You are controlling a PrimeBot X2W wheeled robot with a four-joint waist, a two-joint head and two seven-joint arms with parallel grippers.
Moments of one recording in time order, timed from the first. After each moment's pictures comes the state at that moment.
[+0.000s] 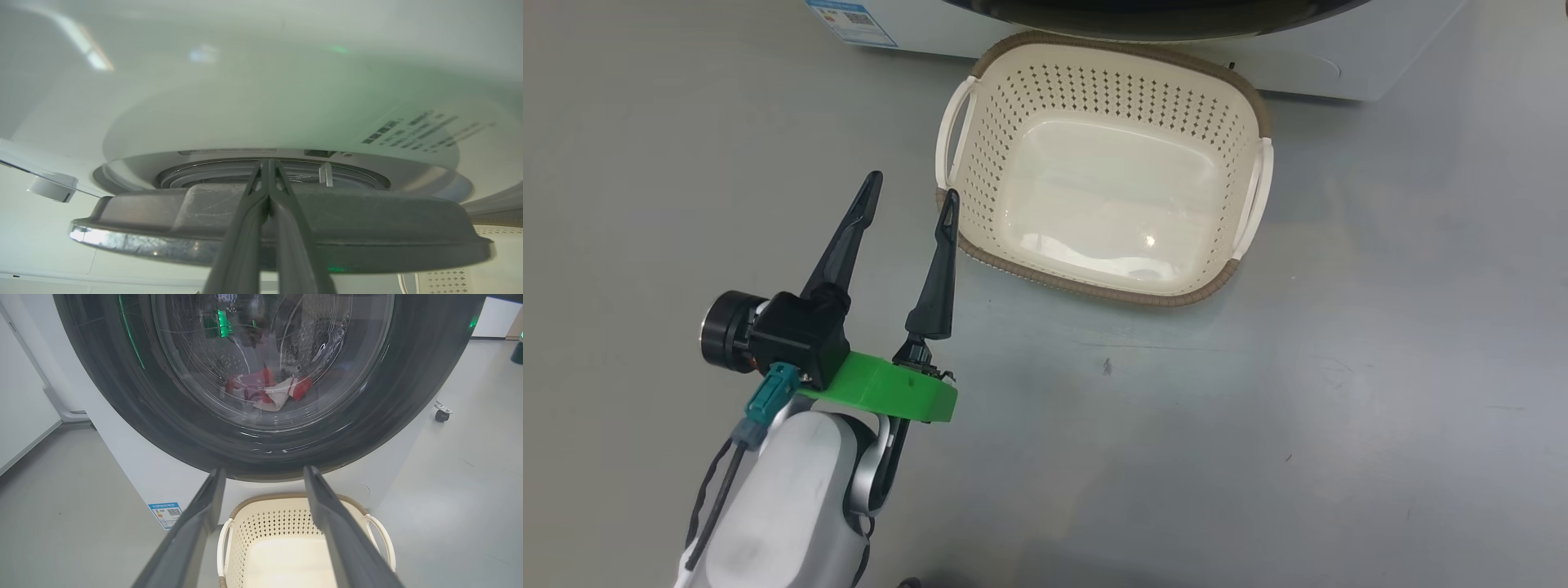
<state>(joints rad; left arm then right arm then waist) -0.40 0.03 -0.38 0.13 -0.34 0.04 -0.25 -1.04 -0.26 -0.05 0.39 1.52 0.00 0.55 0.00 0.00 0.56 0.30</state>
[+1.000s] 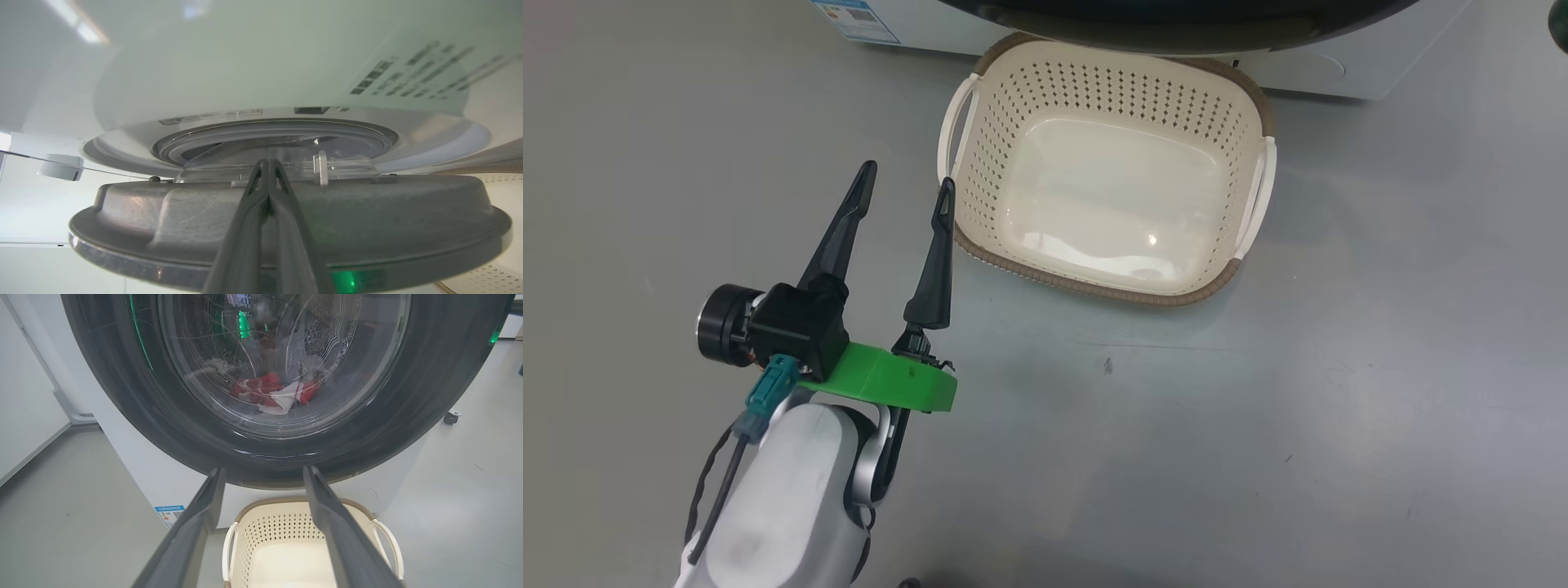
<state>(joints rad) -0.41 0.03 -0.39 0.13 -0.35 0.07 -0.25 -1.08 -0.29 -0.04 0.49 1.62 0.00 0.76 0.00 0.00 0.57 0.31</state>
